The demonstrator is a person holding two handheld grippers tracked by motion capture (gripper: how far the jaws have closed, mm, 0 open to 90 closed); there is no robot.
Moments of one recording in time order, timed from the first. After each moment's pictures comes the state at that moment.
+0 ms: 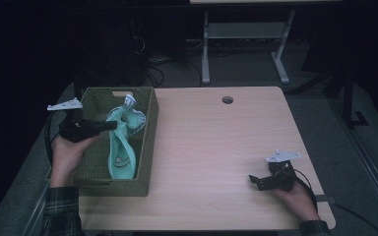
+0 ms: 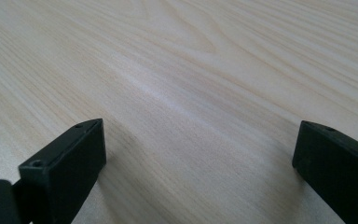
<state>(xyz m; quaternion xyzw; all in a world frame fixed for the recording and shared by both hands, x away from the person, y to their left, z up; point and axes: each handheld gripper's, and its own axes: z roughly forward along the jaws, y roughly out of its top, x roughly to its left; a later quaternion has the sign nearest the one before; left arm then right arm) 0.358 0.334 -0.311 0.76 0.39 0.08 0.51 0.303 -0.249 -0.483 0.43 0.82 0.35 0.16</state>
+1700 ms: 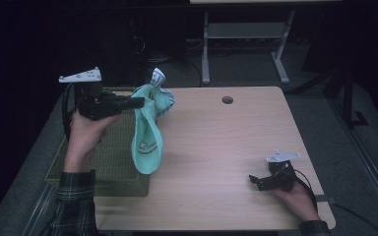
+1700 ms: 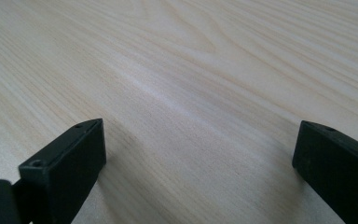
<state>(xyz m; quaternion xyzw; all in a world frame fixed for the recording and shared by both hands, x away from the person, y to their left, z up) 0.359 0.246 -0.233 0.77 0.27 0.06 0.57 0.303 -0.249 -0.483 0.42 0.82 0.35 0.16</state>
